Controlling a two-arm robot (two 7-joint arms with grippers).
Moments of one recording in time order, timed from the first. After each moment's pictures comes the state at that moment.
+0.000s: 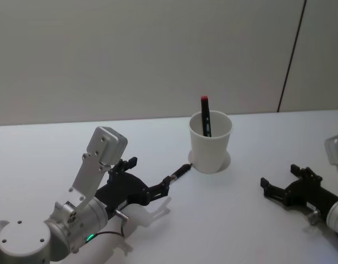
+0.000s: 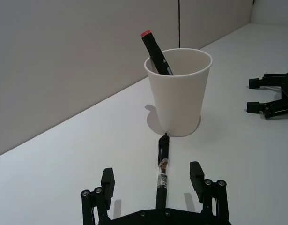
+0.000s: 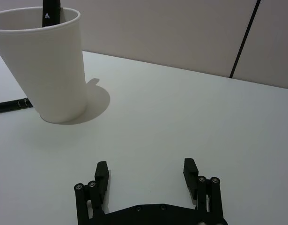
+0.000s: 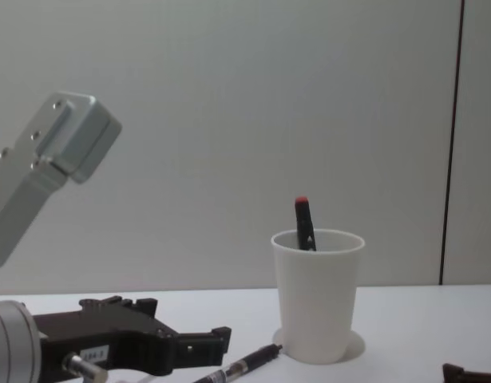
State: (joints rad) left arm -0.07 0.54 0.42 -1.78 -0.40 0.30 -0.14; right arm 0.04 0.43 -0.26 -1.53 0.32 0.23 0.26
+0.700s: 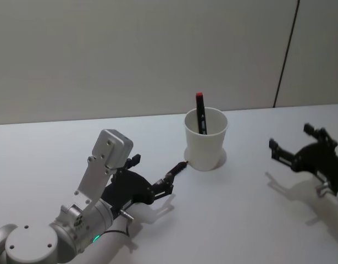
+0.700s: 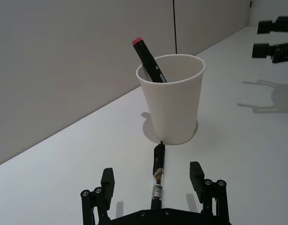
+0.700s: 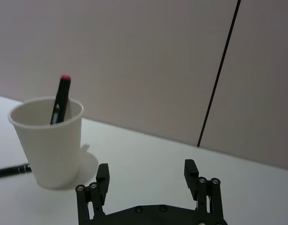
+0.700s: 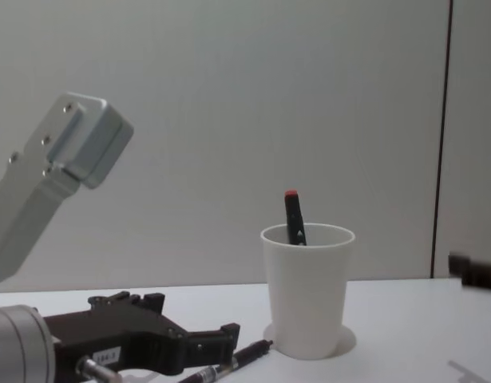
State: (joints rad) left arm -0.06 0.52 0.43 -1.77 -0.35 0.25 -0.12; right arm 0.02 0.45 -0.22 -1.67 0.31 0.07 0.17
